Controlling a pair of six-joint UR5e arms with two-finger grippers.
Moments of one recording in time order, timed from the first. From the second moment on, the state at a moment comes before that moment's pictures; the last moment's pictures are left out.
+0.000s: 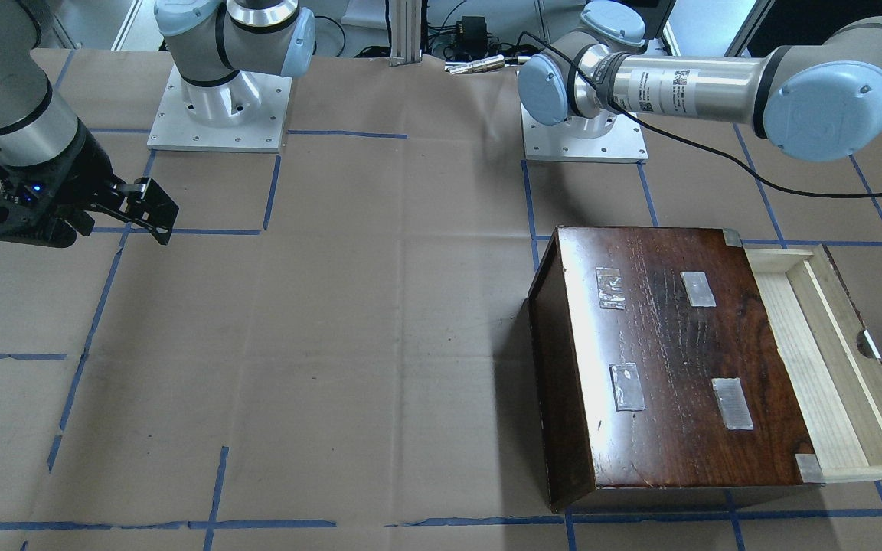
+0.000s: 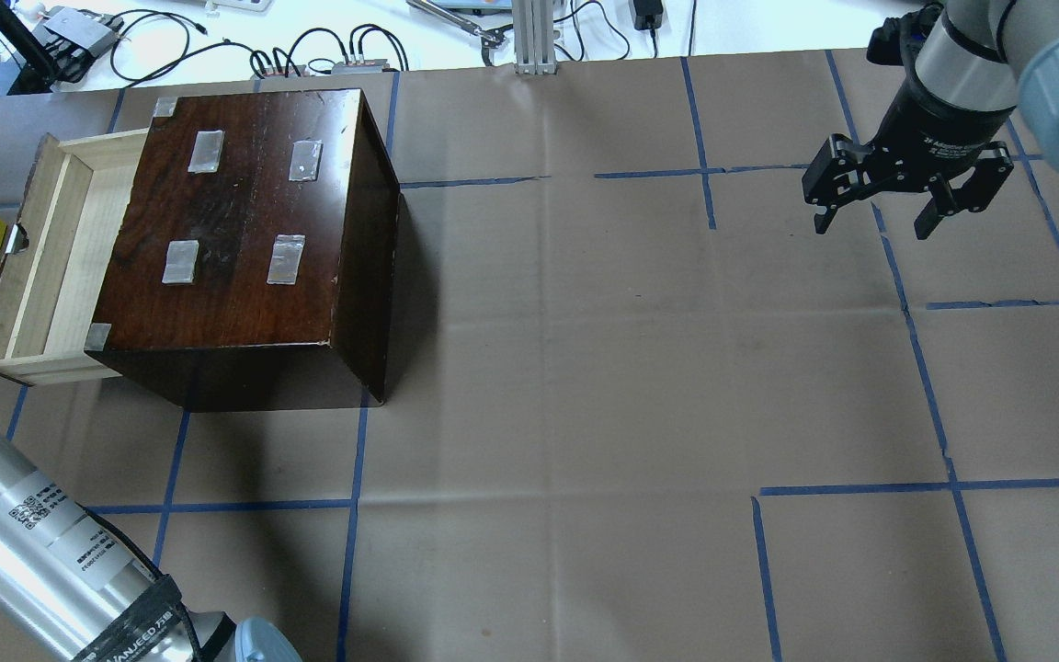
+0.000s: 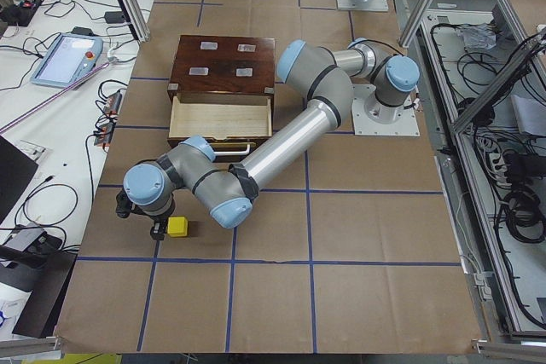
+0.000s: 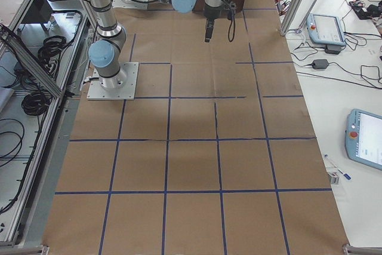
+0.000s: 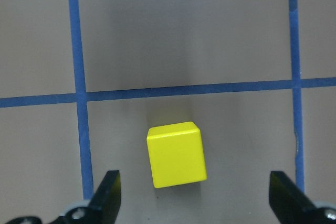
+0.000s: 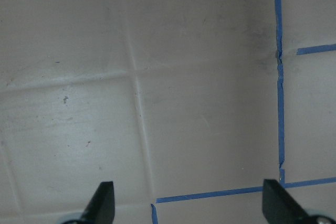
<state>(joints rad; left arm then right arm) -0.80 -2.64 -0.51 -1.53 1.43 0.83 1.43 -1.52 1.65 -1.63 -1.57 -0.02</state>
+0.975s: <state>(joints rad) -0.79 -2.73 -0.51 -1.51 1.43 0.83 1.43 -1.52 1.65 -1.63 -1.57 -0.02</state>
